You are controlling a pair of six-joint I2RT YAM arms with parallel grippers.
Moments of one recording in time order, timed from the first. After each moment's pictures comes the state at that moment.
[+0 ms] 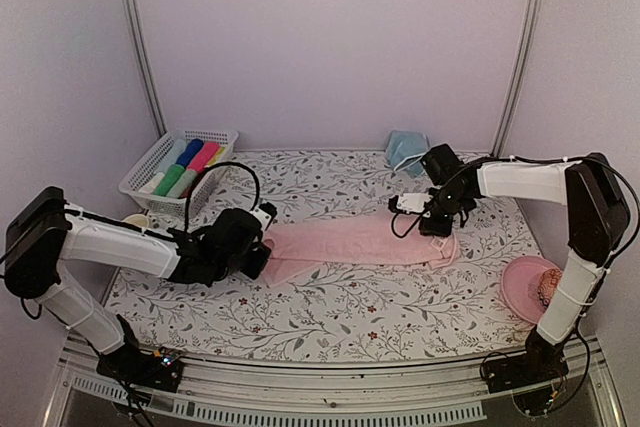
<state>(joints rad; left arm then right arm) -0.89 1.51 0.67 0.07 -0.50 -0.11 0.49 1.78 1.20 -0.56 0.09 -0.84</state>
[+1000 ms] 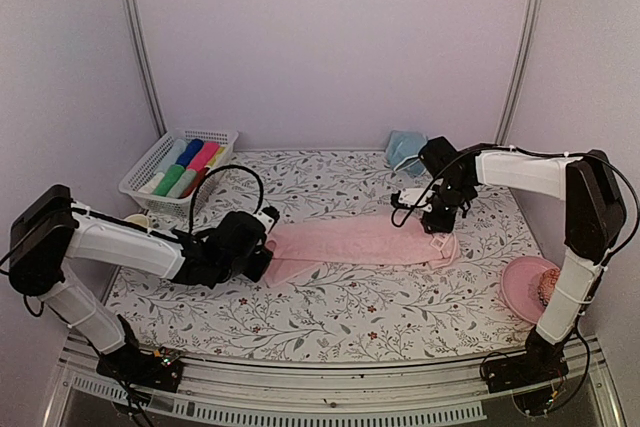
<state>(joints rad) -0.90 1.54 0.68 0.07 -0.51 -0.10 0.49 1.80 1.32 -0.78 0.09 -0.74</state>
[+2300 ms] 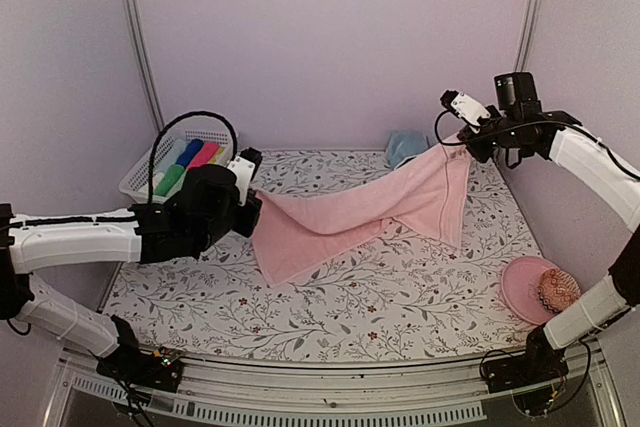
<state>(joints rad) -0.90 1.31 0.82 -0.01 -0.60 -0.04 0.30 1.48 1.41 -0.57 0.01 -0.65</state>
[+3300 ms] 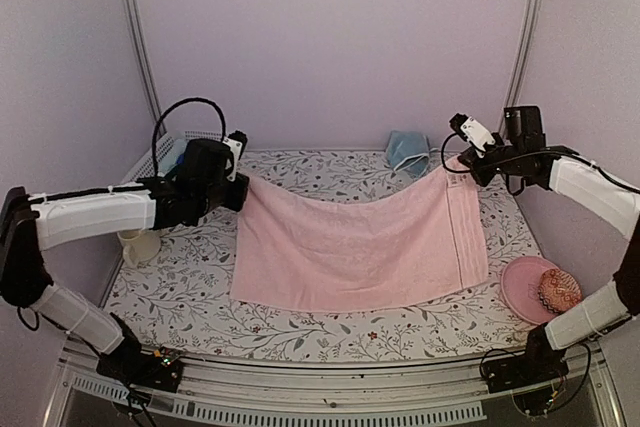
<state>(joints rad) -0.66 1.40 0.94 -0.06 -0.49 -0.04 0.20 1.34 1.10 -0.28 -0.18 -0.58</state>
